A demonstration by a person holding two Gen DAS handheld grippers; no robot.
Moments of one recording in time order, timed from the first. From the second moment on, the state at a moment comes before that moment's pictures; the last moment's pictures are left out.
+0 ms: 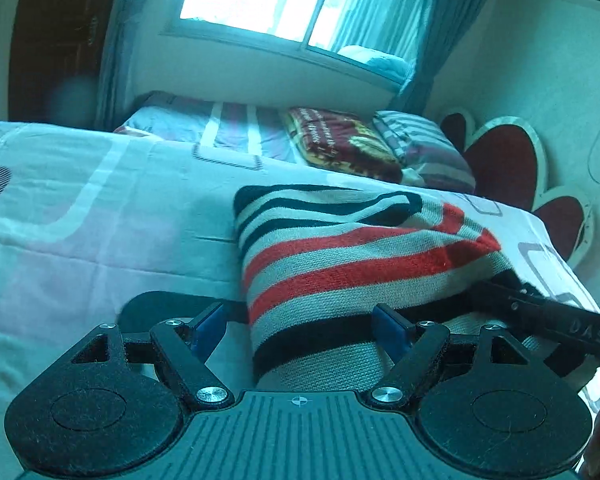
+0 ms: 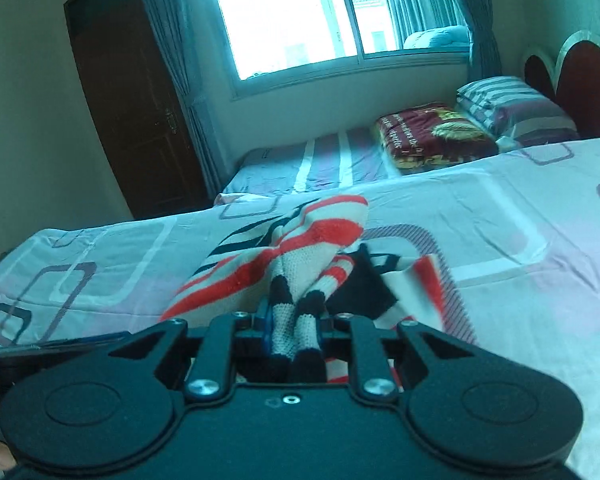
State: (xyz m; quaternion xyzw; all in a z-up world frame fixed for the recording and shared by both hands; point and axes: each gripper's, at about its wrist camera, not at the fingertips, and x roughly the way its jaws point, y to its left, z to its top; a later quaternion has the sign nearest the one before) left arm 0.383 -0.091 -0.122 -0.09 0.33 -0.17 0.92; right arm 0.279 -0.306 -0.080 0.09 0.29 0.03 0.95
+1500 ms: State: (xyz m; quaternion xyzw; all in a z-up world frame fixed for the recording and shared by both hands) left arm 0.363 -0.095 -0.131 -0.05 0.40 -0.22 0.89; right arm 0.217 -0.323 -0.119 0.08 0.35 -0.06 0.93
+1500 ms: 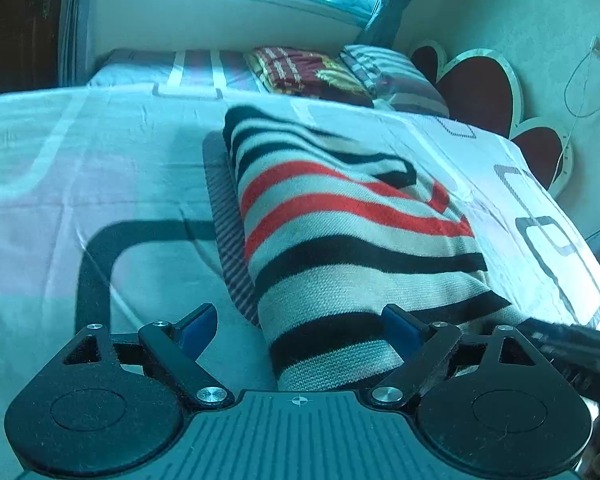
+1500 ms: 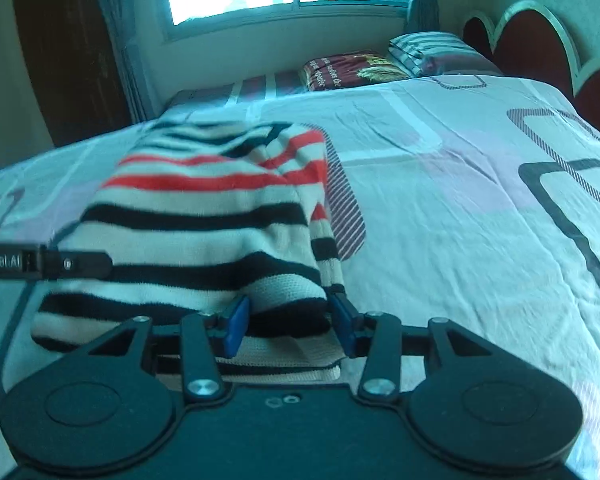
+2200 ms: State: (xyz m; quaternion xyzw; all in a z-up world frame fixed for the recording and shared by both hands) left arm 0.408 -0.116 -0.110 -0.04 0.38 -0.22 0.90; right arm 0.261 -0.330 -0.094 0.09 0.32 -0.01 0.94
